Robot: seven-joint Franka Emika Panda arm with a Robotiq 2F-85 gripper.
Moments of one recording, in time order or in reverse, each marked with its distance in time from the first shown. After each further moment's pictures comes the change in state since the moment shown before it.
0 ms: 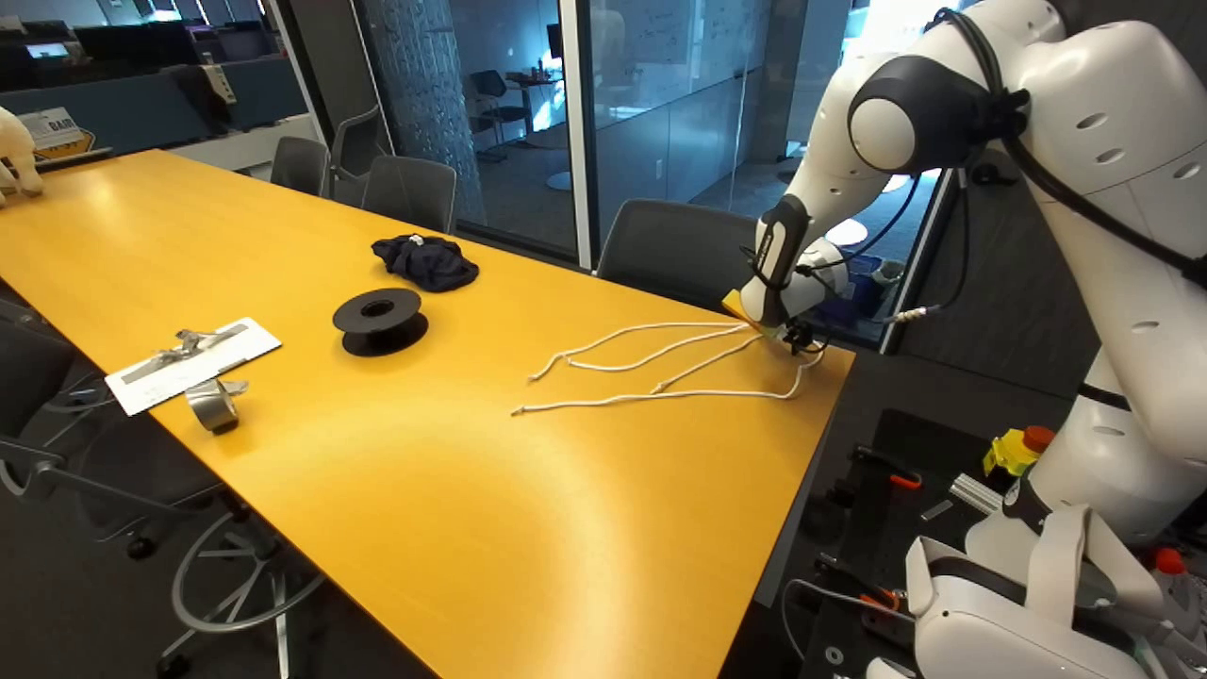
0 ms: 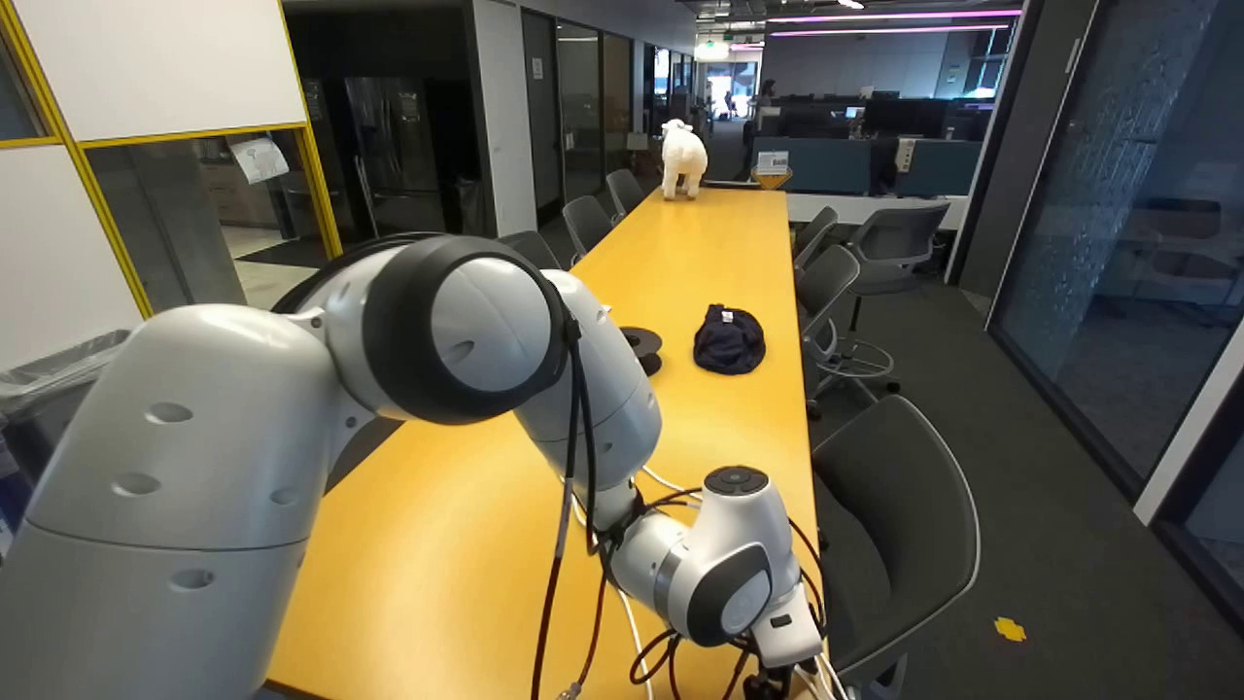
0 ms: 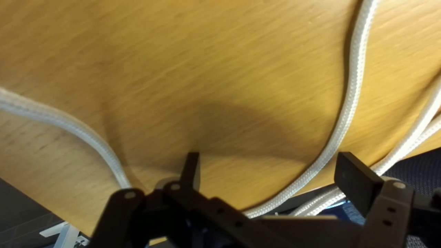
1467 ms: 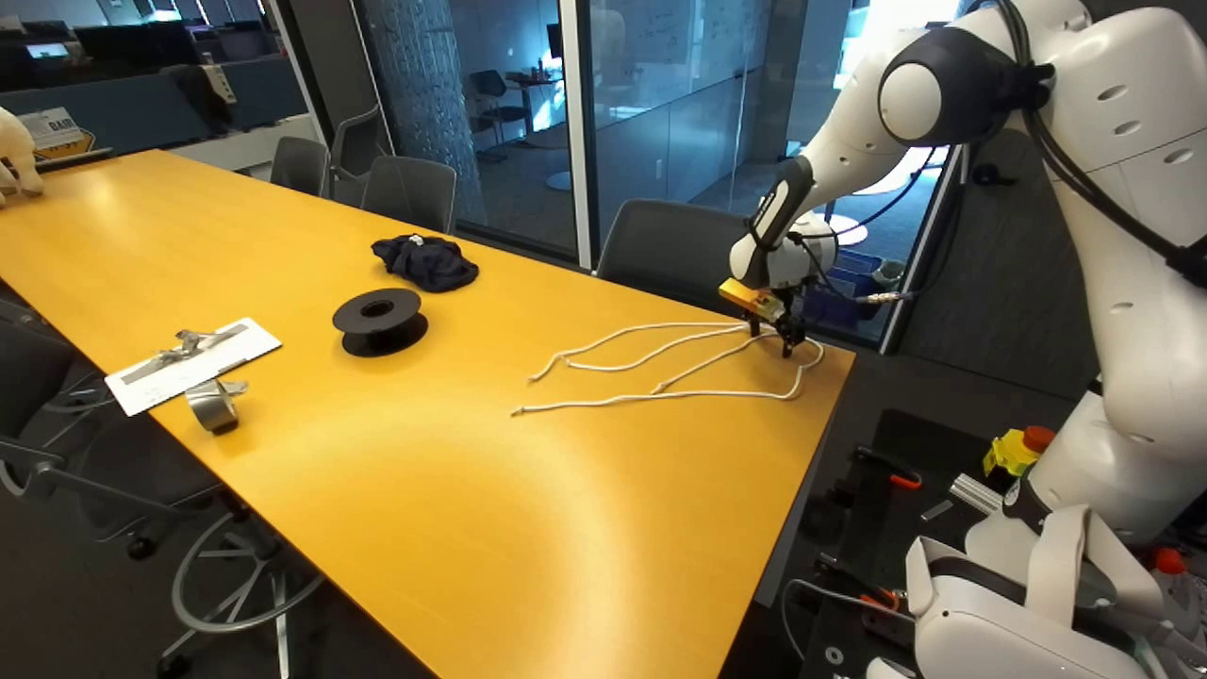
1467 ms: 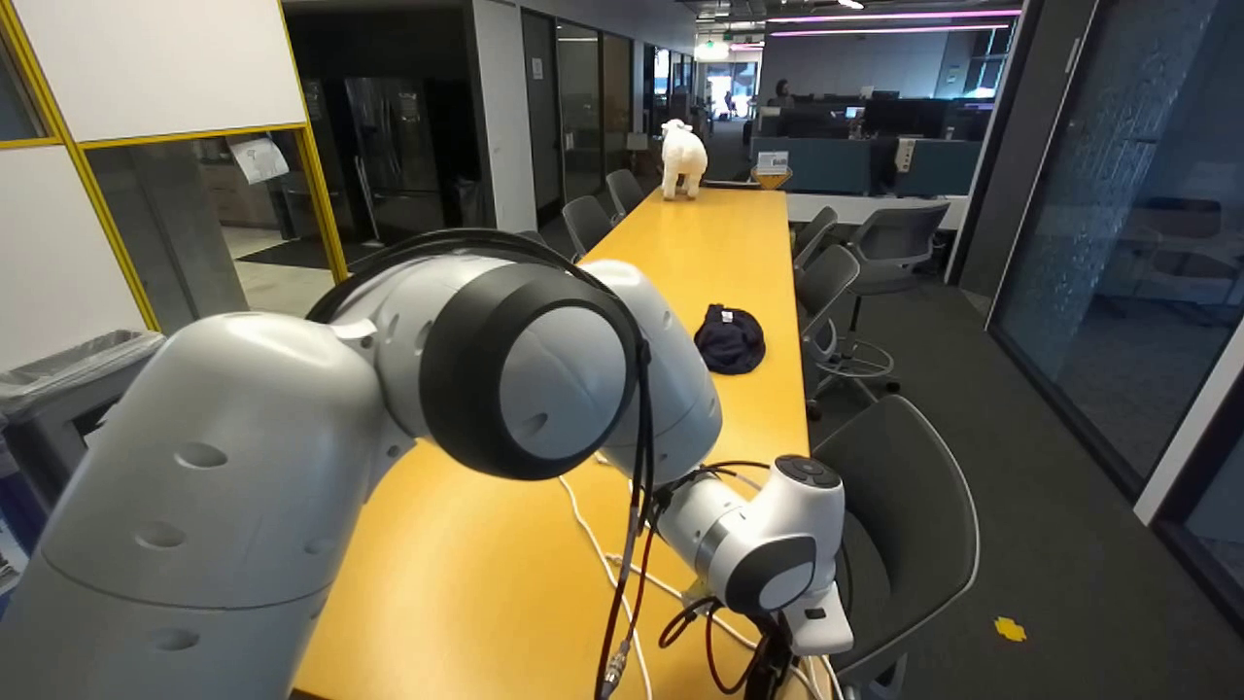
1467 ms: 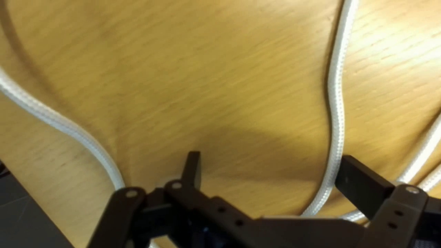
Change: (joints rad) arm -0.274 -0.043 0.231 0.153 0.088 -0.303 -0.196
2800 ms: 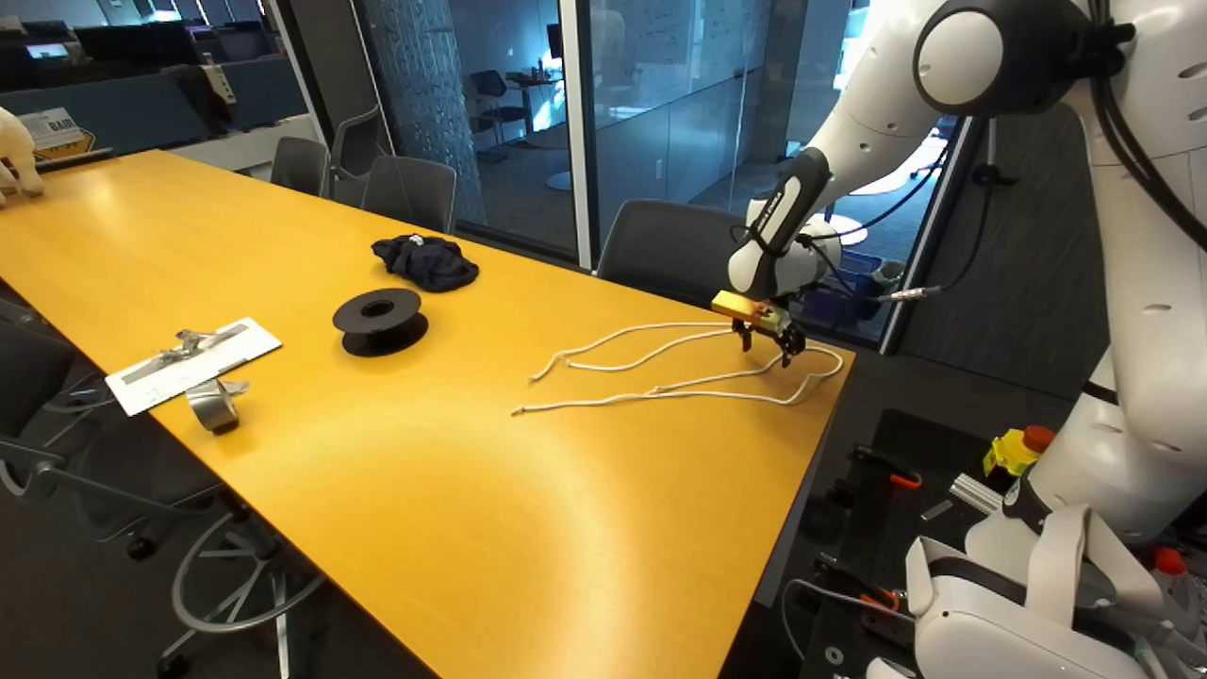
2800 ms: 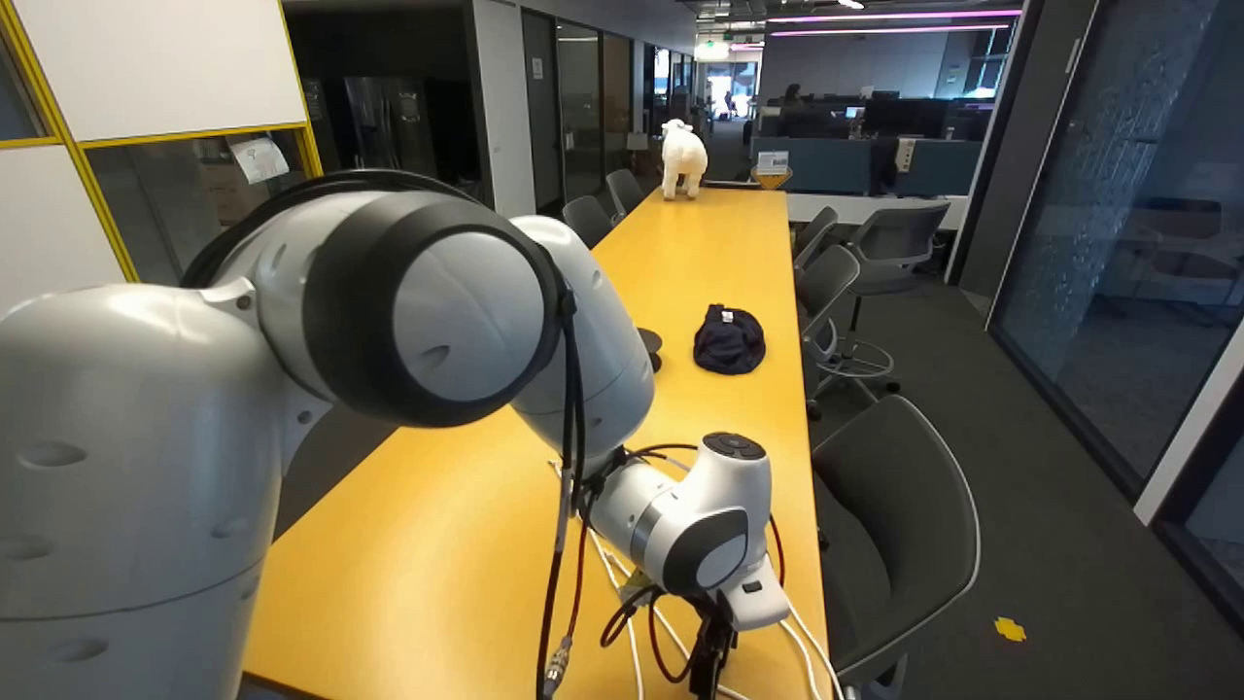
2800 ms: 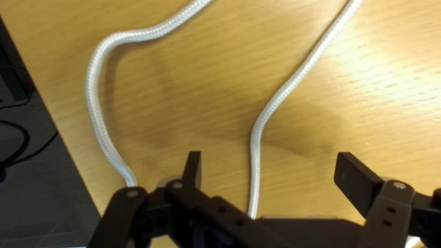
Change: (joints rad) arm 0.145 -0.152 -0.027 -0.199 -0.085 0.036 -0.021
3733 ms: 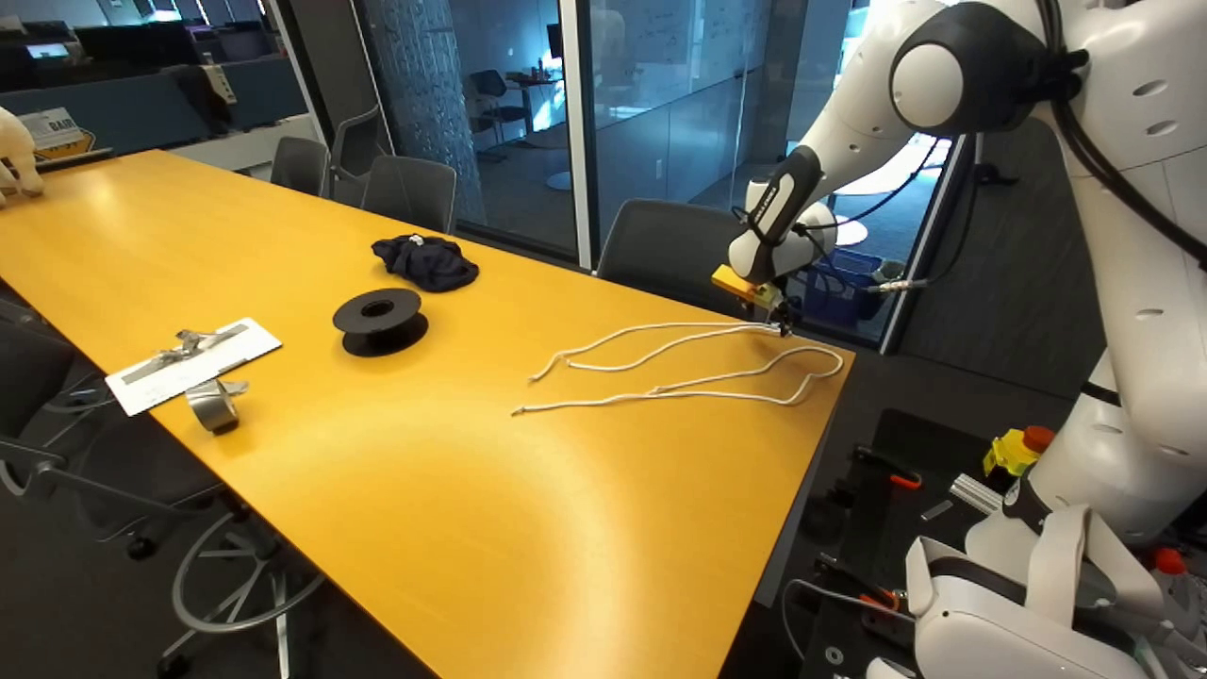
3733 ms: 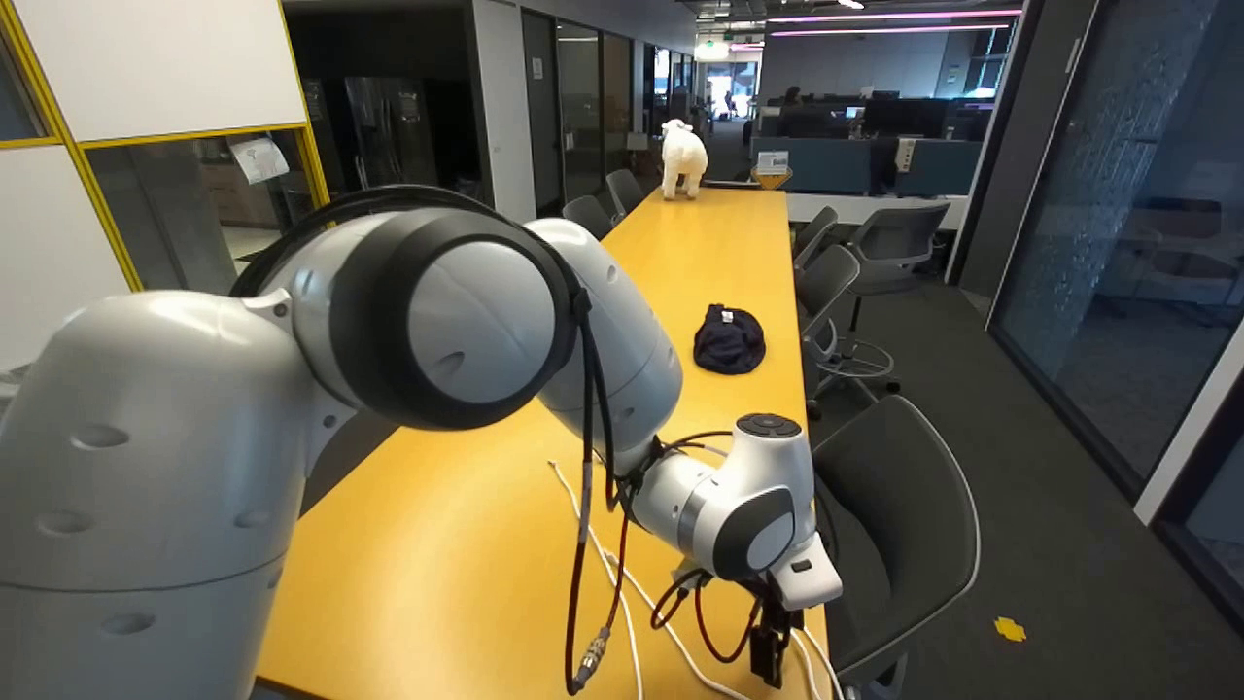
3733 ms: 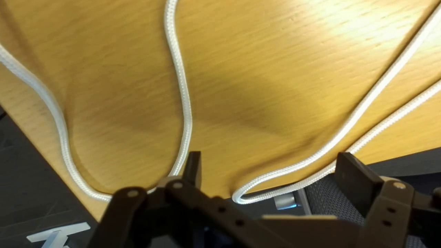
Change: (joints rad) arm 0.024 0.073 -0.107 0.138 -0.052 0.022 0.097
